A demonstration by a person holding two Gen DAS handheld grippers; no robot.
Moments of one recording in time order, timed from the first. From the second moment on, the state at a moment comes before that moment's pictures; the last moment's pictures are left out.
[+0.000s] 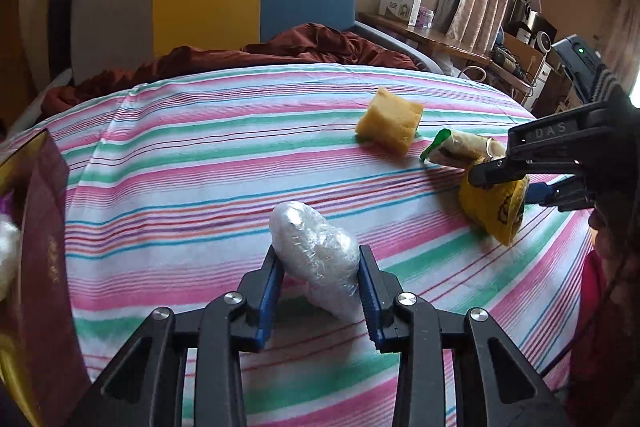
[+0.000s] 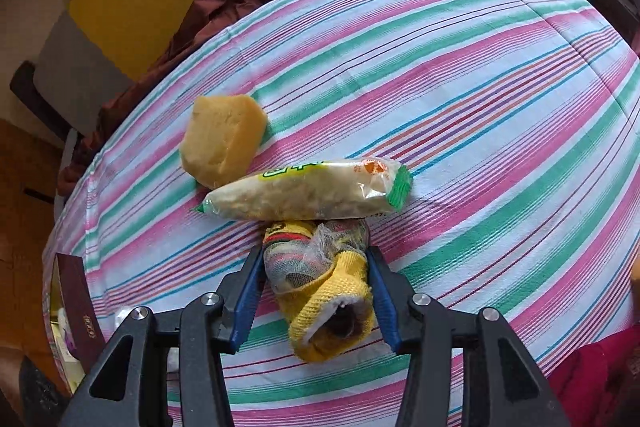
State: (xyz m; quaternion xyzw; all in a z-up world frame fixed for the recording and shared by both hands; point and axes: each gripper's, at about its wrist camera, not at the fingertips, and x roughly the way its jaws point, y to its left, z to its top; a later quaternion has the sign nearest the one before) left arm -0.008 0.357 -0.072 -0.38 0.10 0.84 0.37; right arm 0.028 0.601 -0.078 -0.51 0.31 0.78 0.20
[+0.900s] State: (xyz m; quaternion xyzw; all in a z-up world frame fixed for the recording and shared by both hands) left arm 0.009 0.336 -0.078 -0.36 0.12 0.86 0.35; right arm 0.008 0.558 -0.081 -0.54 0.20 0.81 0.12
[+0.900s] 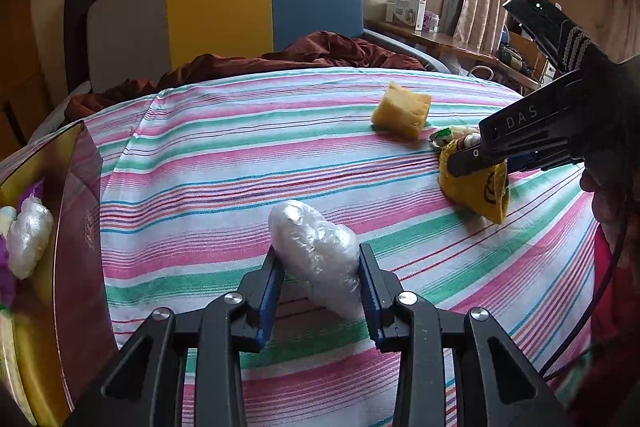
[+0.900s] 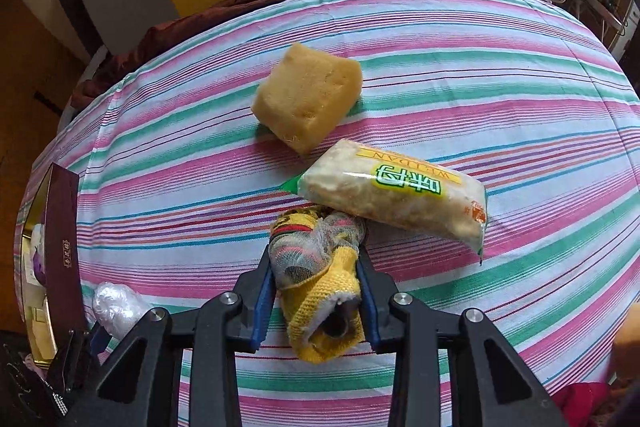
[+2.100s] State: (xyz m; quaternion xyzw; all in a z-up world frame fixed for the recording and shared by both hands) left arm 0.020 0.241 -0.004 -0.33 0.08 0.88 0.32; right arm 0.000 0.523 -0.084 -0.55 0.13 0.83 0.05
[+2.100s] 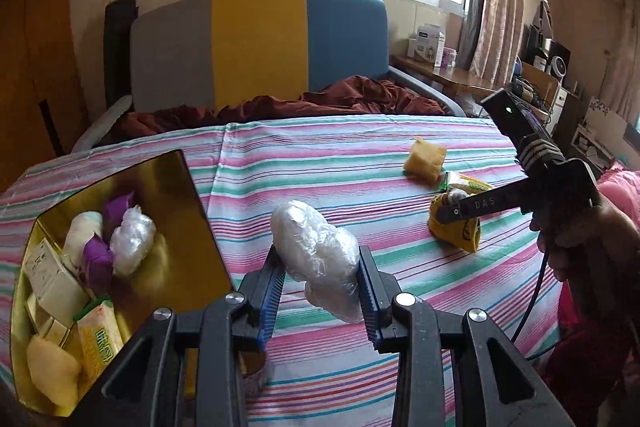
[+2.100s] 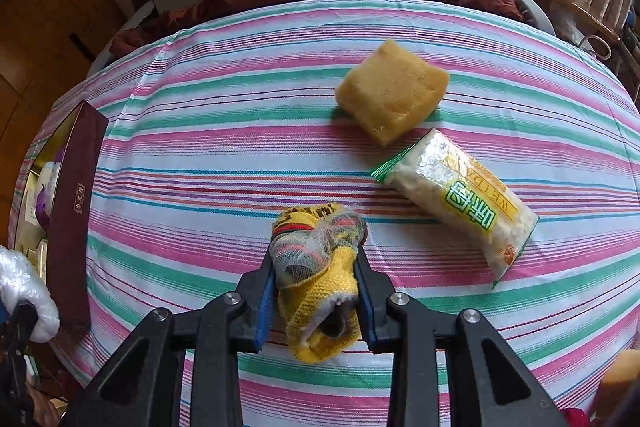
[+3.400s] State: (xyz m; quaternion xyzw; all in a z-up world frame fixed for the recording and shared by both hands) left arm -0.091 0.096 -0.038 -0.45 -0.04 0.87 0.20; right arm 0.002 0.511 -0.078 -0.55 0.08 0.83 0.06
